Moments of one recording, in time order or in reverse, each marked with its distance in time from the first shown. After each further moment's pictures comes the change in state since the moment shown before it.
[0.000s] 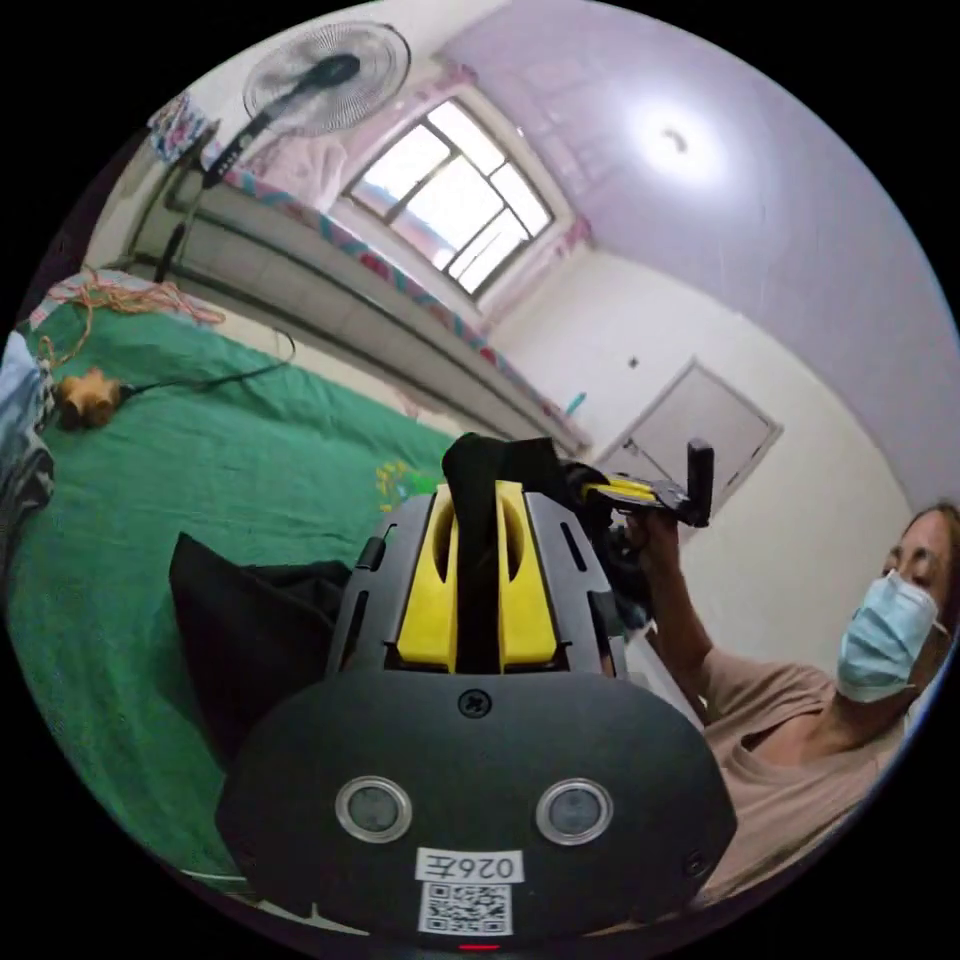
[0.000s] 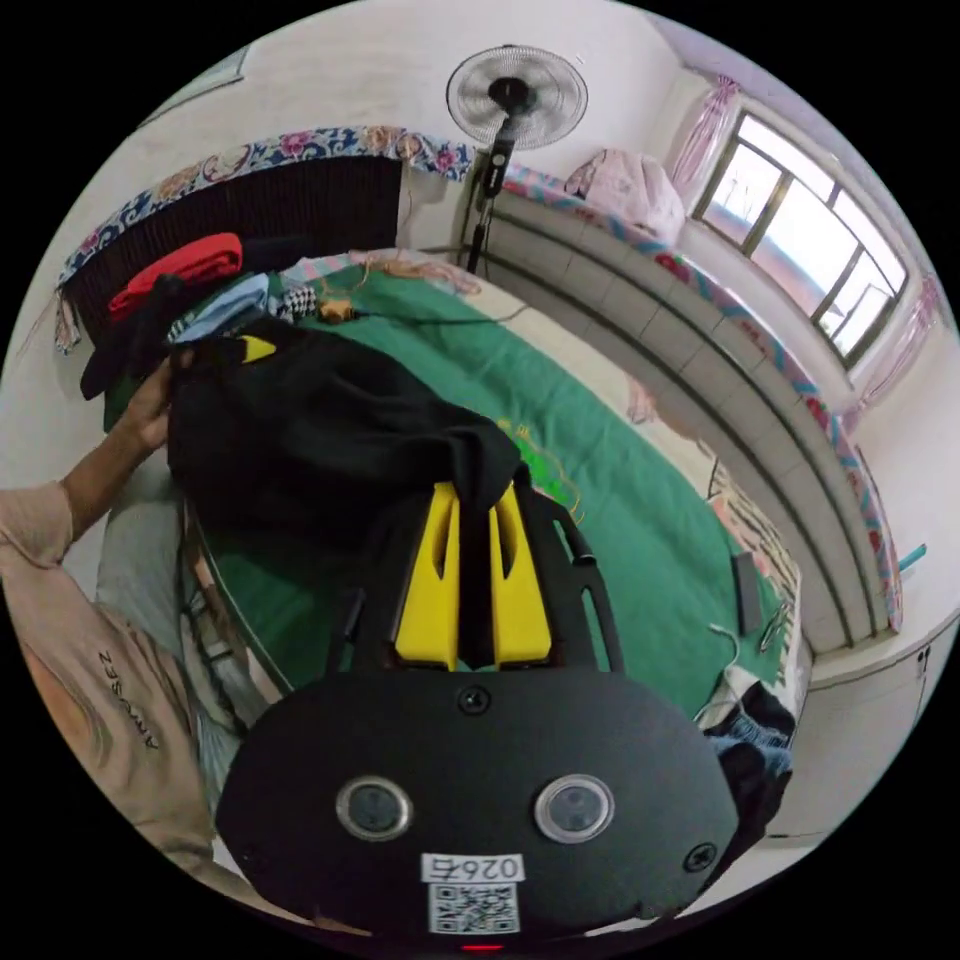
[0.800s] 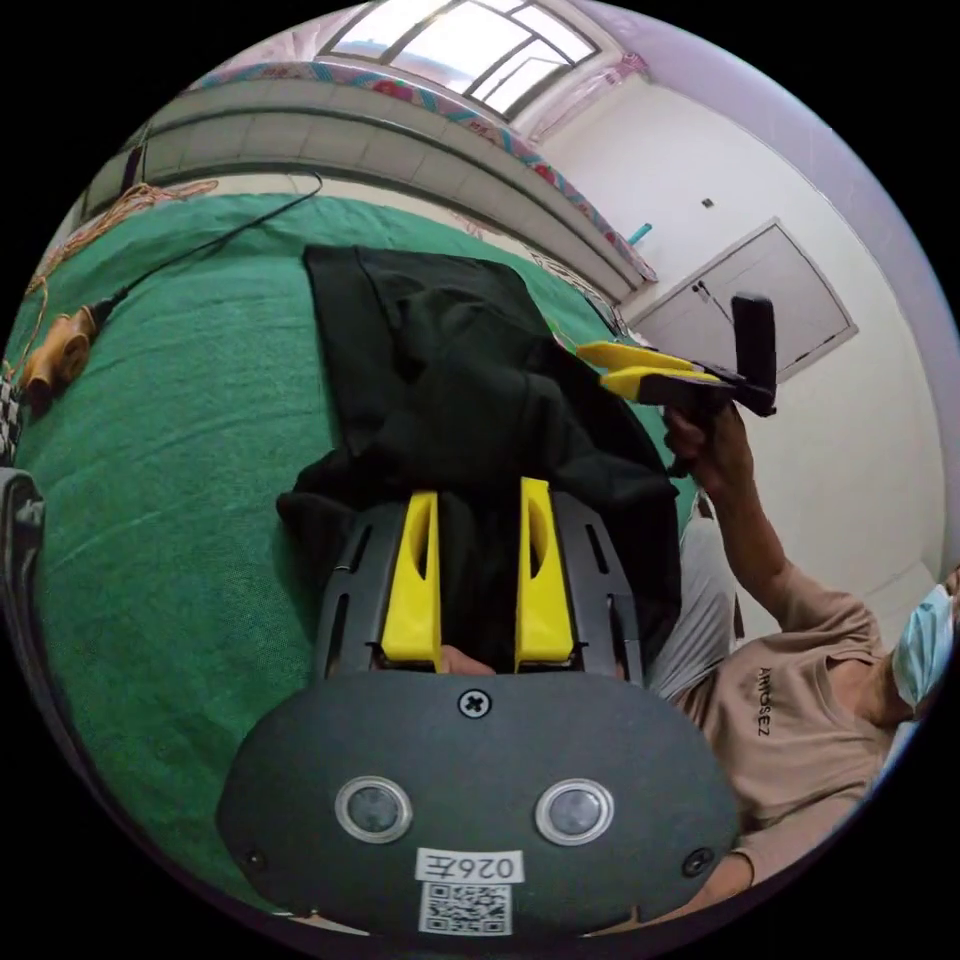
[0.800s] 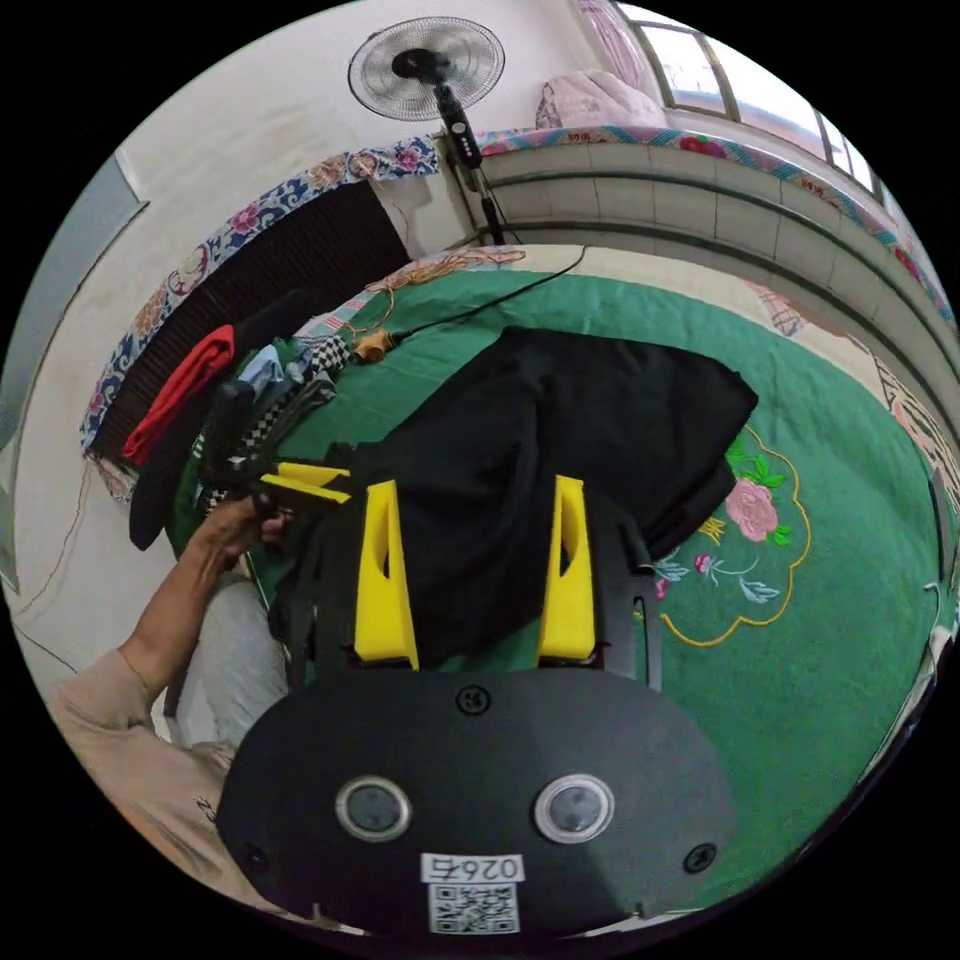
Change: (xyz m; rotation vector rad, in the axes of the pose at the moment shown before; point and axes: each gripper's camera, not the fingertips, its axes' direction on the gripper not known) left arm -0.098 0.009 0.113 -0.652 -0.055 0.039; right arm -0.078 -0.019 0.179 -0.247 -0.504 0.288
